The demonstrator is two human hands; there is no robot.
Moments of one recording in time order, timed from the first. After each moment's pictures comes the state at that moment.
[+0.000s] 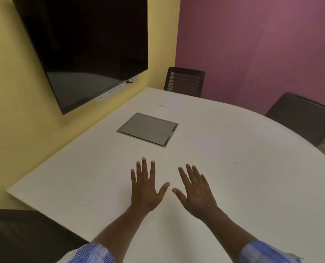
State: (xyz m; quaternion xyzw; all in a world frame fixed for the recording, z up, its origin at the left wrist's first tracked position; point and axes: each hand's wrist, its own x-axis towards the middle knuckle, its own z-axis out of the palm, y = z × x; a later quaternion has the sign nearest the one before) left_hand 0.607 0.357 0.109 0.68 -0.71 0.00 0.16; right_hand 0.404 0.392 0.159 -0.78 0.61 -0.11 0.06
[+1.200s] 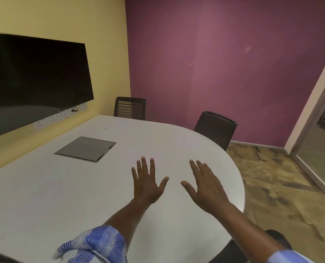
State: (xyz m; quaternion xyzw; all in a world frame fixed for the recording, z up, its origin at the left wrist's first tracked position) left_hand 0.178 0.482 0.205 0.63 -0.75 0.03 0.20; right_hand -0.022 0.599 0.294 -0.70 0.69 -0.19 0.02
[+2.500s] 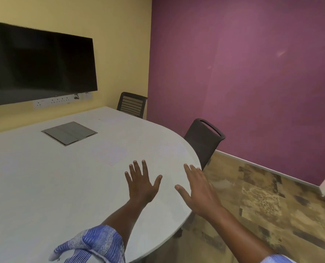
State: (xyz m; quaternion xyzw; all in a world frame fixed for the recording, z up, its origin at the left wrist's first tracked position) left_hand -0.269 0.427 0.186 0.78 -0.59 -0.02 0.22; right_hand -0.483 0.482 0.277 -0.80 0.57 -0.17 0.07
